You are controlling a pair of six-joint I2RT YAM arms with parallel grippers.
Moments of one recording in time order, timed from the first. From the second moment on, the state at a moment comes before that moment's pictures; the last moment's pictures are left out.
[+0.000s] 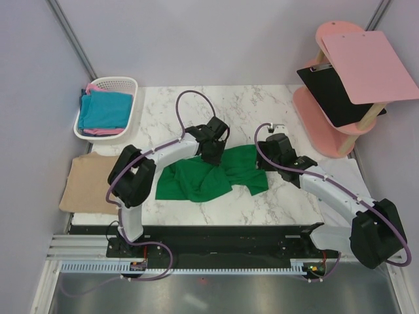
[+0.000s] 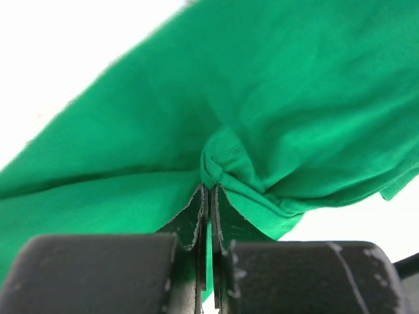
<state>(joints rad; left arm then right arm) -0.72 1.93 1.43 -0.60 0.02 -0.36 0.50 1.24 0.78 -0.31 0.21 0.43</state>
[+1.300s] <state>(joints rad) -0.33 1.35 1.45 -0.74 -0.21 -0.26 0.61 1.80 1.13 -0.05 0.03 0.42</state>
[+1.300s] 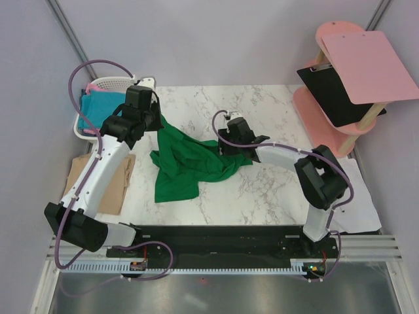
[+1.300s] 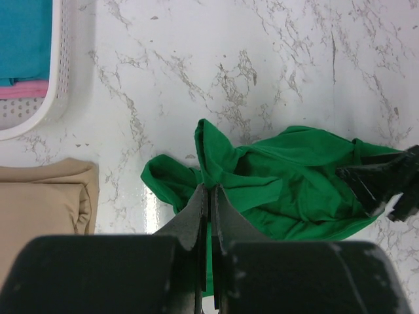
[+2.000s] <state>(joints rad) -0.26 1.39 1.48 -0.79 -0.28 -0.24 0.65 1.38 1.16 -0.21 0.59 0.36</state>
